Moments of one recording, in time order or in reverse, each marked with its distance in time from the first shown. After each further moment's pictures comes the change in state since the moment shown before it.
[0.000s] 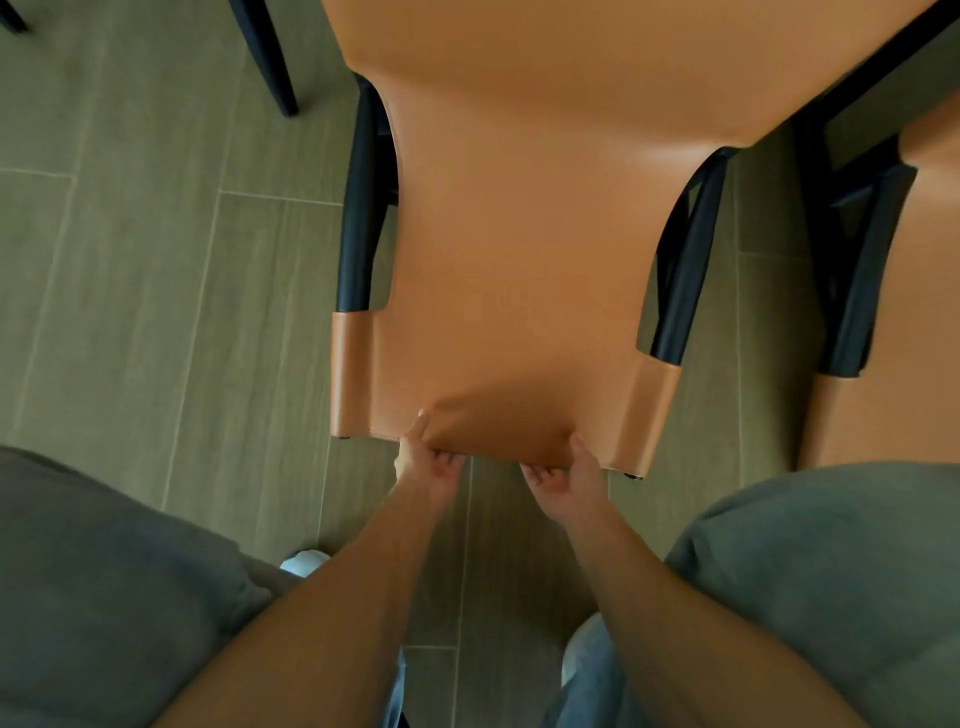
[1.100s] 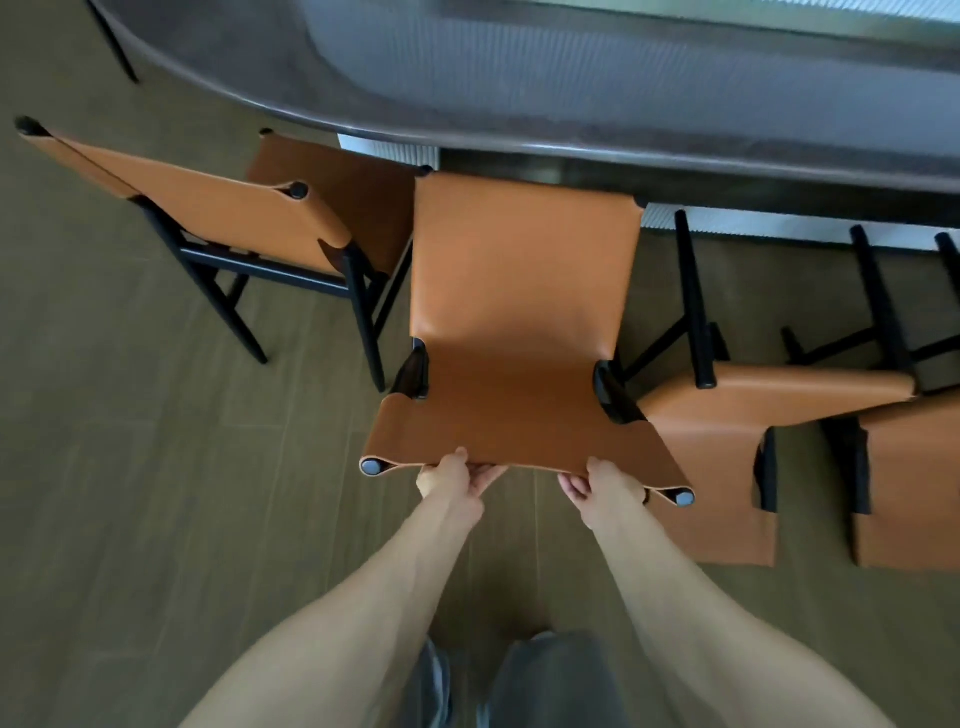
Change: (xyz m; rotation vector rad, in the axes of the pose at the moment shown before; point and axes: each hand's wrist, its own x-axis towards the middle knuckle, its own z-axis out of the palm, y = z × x) left_hand -0.645 0.131 0.218 0.177 0.006 0.175; right_hand -0.675 -0.159 0.178 -0.347 0.025 -0.281
